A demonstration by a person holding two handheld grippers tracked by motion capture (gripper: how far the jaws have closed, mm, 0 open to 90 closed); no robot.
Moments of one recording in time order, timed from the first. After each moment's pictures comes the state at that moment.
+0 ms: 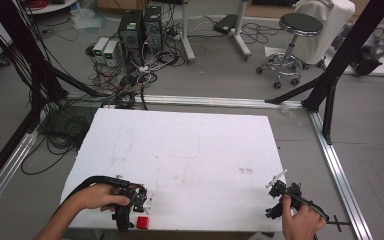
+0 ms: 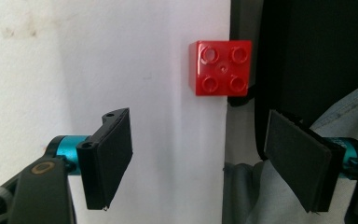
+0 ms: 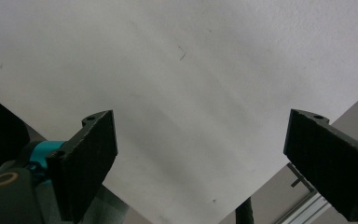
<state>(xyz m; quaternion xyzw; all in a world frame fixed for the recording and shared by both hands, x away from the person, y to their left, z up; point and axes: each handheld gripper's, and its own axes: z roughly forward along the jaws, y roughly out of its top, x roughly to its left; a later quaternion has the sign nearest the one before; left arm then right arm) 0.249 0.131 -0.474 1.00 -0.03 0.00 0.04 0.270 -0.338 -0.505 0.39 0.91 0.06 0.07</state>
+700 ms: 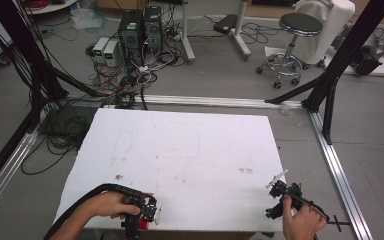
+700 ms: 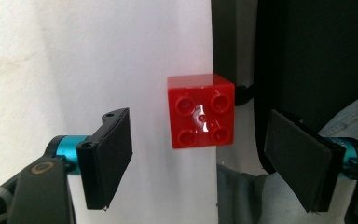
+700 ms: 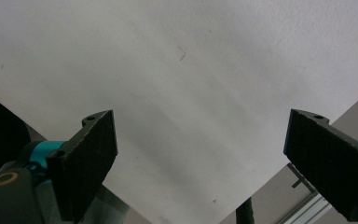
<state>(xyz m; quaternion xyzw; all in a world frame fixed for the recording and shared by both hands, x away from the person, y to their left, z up) 0.236 0.107 -0.499 1.00 -0.06 -0.01 0.02 0.270 -0.340 -0.505 0.39 0.91 0.06 0.07</state>
